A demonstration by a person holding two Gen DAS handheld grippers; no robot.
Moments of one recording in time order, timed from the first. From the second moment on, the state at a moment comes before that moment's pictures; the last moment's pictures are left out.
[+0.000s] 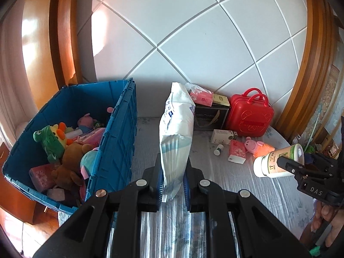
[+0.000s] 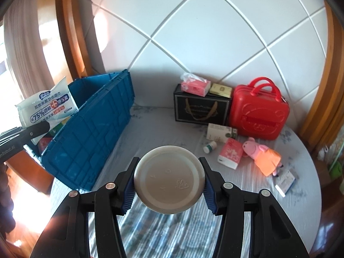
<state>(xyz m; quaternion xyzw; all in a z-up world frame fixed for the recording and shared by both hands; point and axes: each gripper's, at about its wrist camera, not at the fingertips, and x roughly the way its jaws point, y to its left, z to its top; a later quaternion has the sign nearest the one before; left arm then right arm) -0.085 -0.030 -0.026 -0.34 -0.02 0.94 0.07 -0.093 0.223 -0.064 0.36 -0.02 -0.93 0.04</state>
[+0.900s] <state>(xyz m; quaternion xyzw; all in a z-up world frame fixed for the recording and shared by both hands) -0.124 -0.232 -0.025 -0.32 -0.04 0.94 0.07 -0.148 0.018 -0.008 0.33 0.01 -0.94 0.07</state>
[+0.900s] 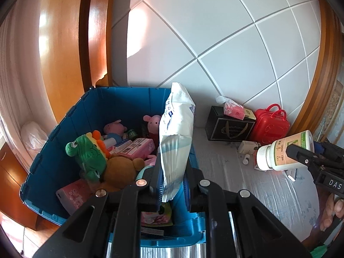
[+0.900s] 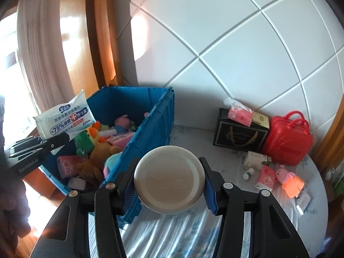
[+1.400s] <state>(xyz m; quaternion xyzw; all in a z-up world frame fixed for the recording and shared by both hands) -0.137 -0.337 -0.032 -0.32 -0.06 0.94 0.03 -0.198 -0.114 0.002 0.32 0.04 -0.94 0.13</state>
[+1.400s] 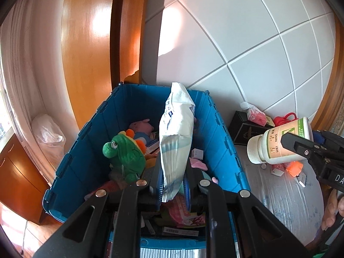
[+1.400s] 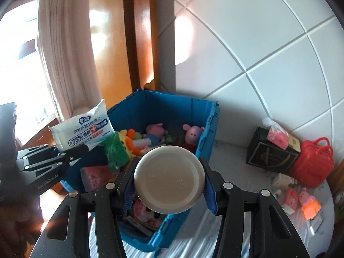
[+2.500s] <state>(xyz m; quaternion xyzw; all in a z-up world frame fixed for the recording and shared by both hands) -0.174 -0.421 -0.052 -0.34 -0.09 0.93 -0.01 -0.316 -0.215 -0.016 0.34 0.05 -0.93 0.16</state>
